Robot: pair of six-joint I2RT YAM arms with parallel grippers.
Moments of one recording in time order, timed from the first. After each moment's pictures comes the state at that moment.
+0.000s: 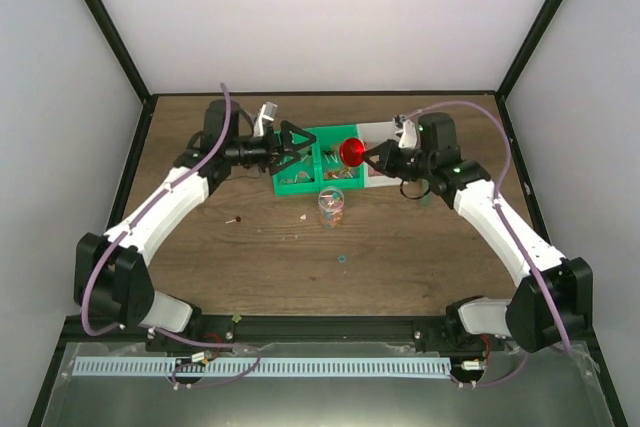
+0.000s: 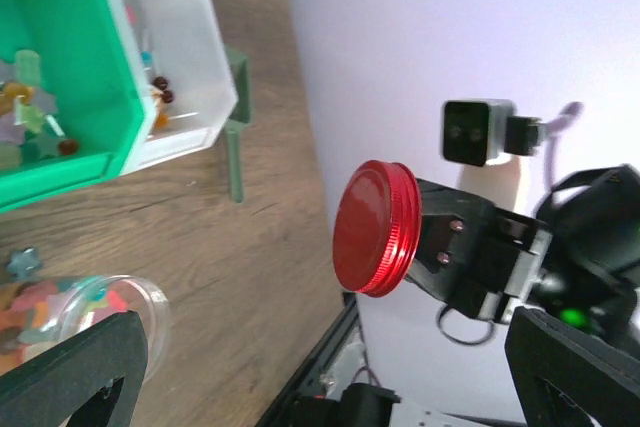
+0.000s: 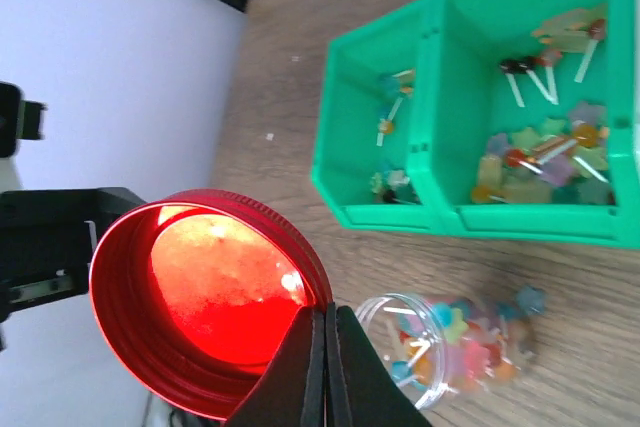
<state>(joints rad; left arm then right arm) -0.37 1.47 1.19 -0.23 0.81 -0.88 0.34 1.30 1.08 -0.41 -0.50 0.65</state>
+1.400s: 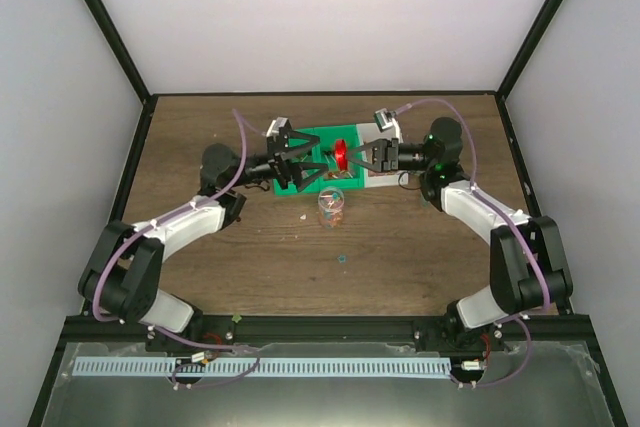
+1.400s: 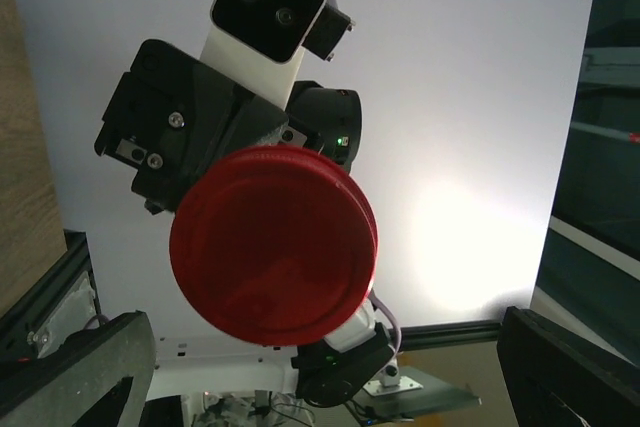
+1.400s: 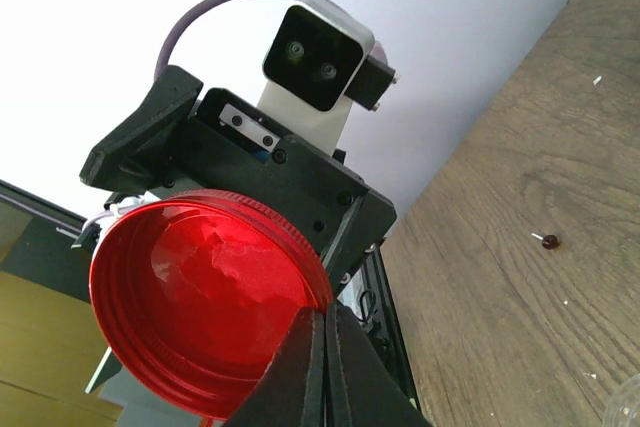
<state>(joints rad) -0.47 1.46 0.79 1.03 0.95 -1.90 0.25 1.48 0.87 0.70 -1.29 1.08</state>
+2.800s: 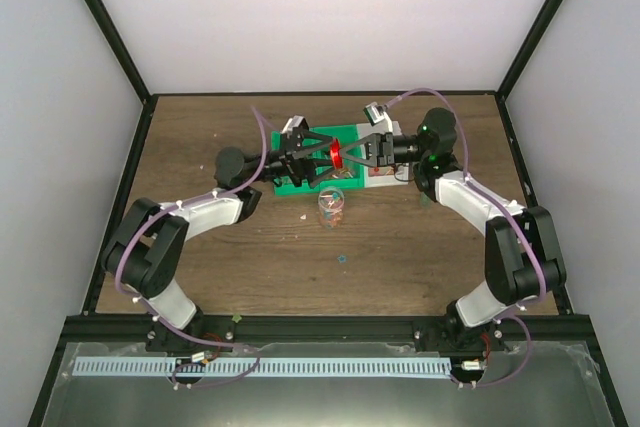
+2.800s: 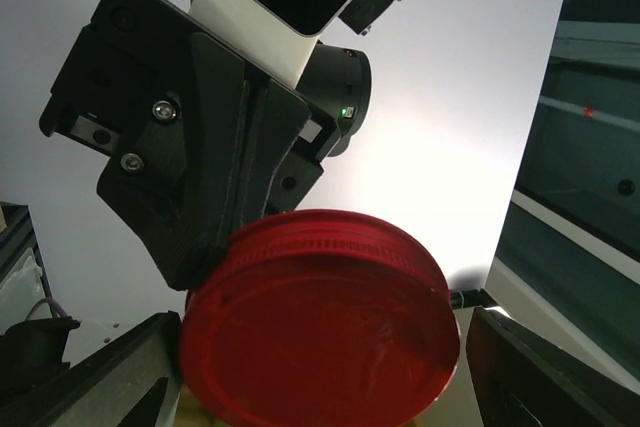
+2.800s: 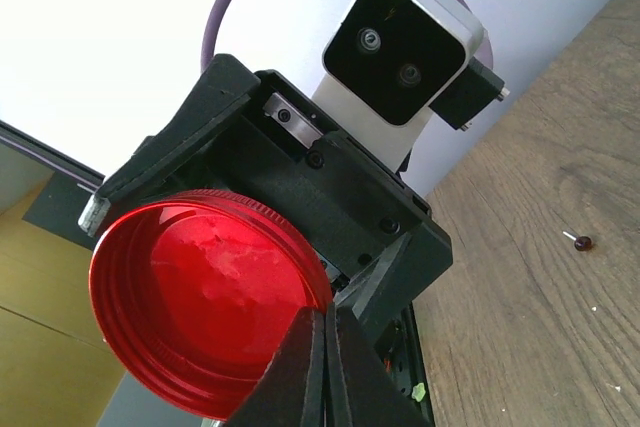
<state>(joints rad) -0.52 1.64 0.86 1.32 0.95 -2.10 0.29 1.54 0.97 0.72 -1.37 1.09</state>
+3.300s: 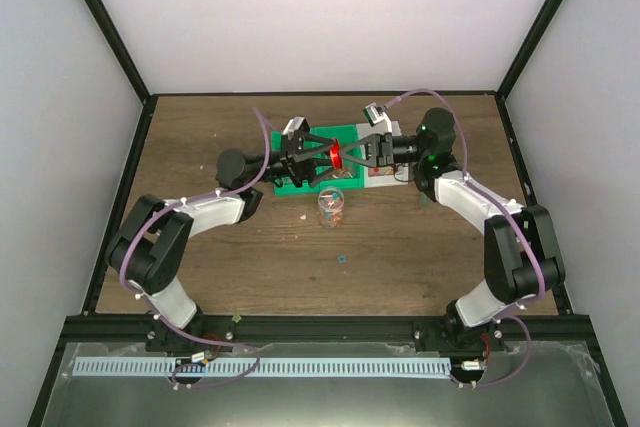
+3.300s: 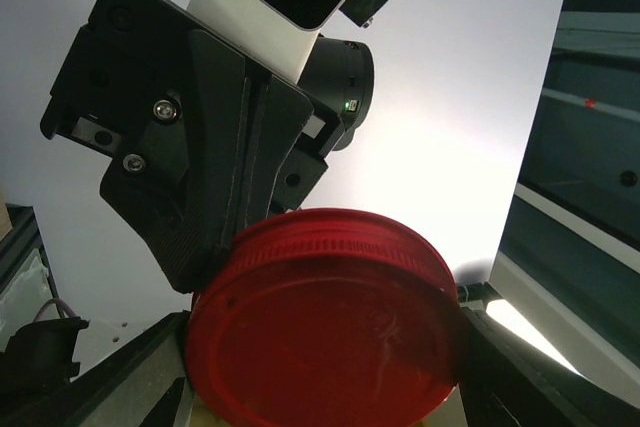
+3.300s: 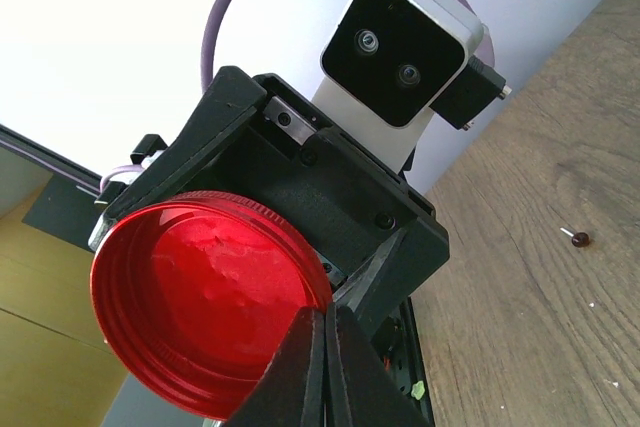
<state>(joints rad) -0.52 1.67 0.86 1.37 0.96 -2.10 0.29 1.55 0.97 0.71 -1.37 1.08</state>
